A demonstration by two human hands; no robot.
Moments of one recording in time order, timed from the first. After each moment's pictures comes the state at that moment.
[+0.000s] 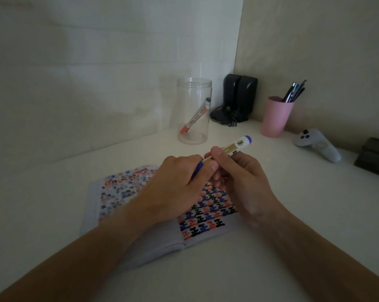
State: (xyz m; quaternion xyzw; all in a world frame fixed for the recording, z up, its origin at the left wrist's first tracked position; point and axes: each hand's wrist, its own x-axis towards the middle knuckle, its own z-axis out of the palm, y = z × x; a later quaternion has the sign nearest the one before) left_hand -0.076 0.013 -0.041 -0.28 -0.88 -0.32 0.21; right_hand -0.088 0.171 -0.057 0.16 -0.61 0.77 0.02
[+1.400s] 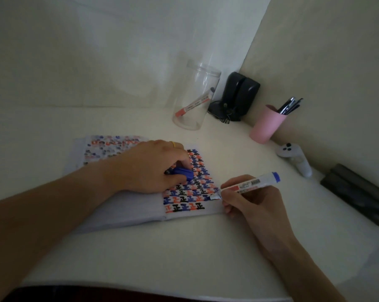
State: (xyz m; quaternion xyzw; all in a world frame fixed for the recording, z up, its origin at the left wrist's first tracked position) left_hand -0.089 -0.024 -0.065 -0.32 -0.92 -0.20 0.14; right_hand -0.032 0.222 -0.065 0.10 -0.79 0.60 0.06
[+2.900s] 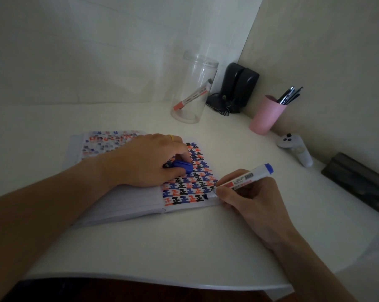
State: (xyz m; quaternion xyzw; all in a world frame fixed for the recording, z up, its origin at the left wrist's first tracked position) left_hand -0.088 -0.024 -0.063 -0.32 -0.92 -0.18 0.13; right_hand -0.028 0.221 -0.063 0.11 -0.84 0.54 0.05
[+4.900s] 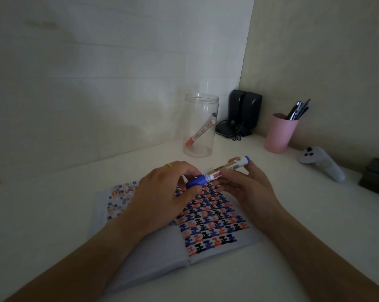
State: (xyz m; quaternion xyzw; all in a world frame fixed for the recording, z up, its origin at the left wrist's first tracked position) left_hand -0.089 -0.023 -0.056 -0.21 -0.90 -0.28 0.25; right_hand -0.112 0.183 -0.056 0.10 -0.62 0.78 0.01
